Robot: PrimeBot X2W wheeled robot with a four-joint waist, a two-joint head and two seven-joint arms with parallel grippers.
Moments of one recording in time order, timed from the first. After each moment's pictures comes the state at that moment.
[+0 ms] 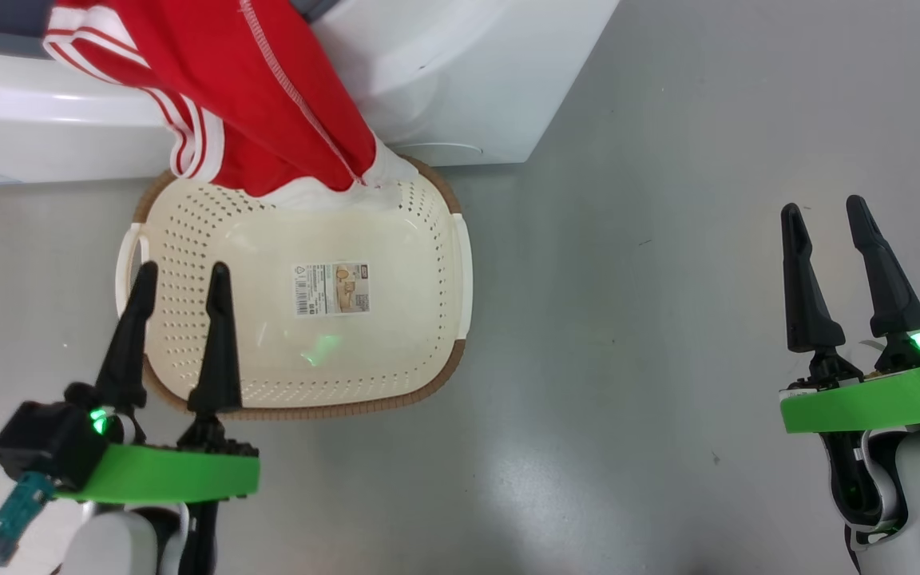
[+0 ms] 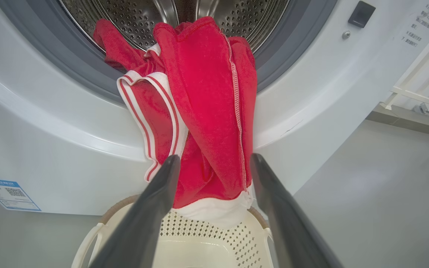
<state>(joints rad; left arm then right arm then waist) -0.27 0.03 0.02 0.10 -0.28 -0.11 -0.26 -0.24 -0.12 -0.03 0.09 0.43 0.12 -0.26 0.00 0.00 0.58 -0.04</state>
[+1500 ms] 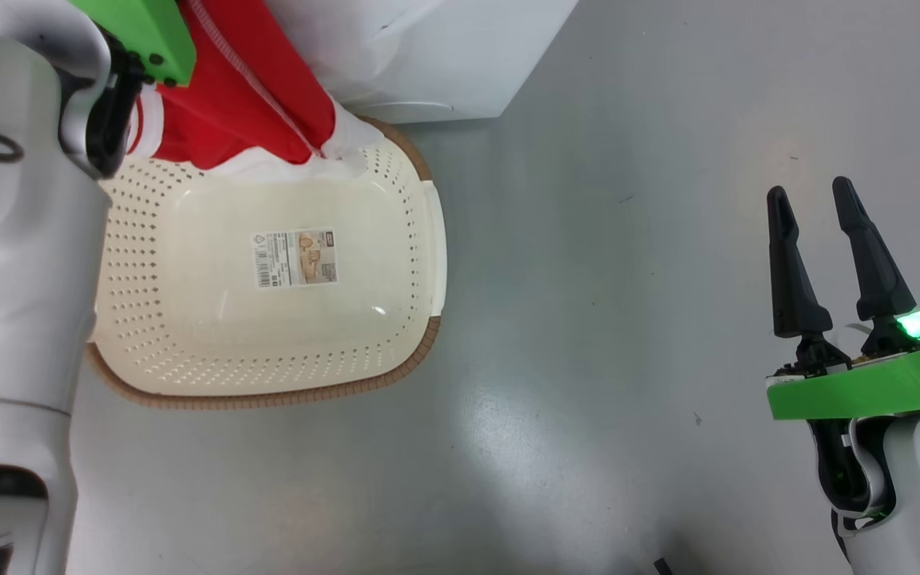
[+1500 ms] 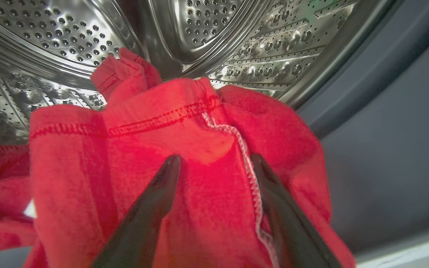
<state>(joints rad) -1.33 0.15 -0.25 0.97 -0.37 -0.12 -0.03 -0.28 -0.11 -0.01 0.09 0.43 0.12 -0.26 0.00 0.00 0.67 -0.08</state>
